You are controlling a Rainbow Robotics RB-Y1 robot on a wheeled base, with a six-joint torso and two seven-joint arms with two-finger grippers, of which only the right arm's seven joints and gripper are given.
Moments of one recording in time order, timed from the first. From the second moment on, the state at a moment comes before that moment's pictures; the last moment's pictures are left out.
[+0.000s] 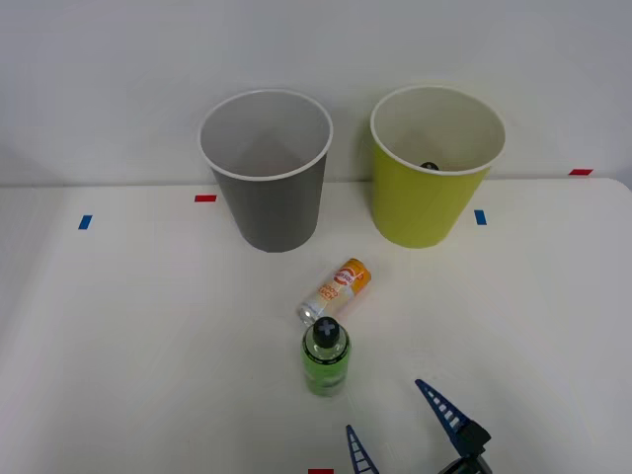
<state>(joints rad) 0.36 -0.57 0.88 -1.56 -0.42 -0.98 1.81</state>
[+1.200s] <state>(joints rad) -0.07 -0.57 1.07 -1.56 -0.72 -0.78 1.94</state>
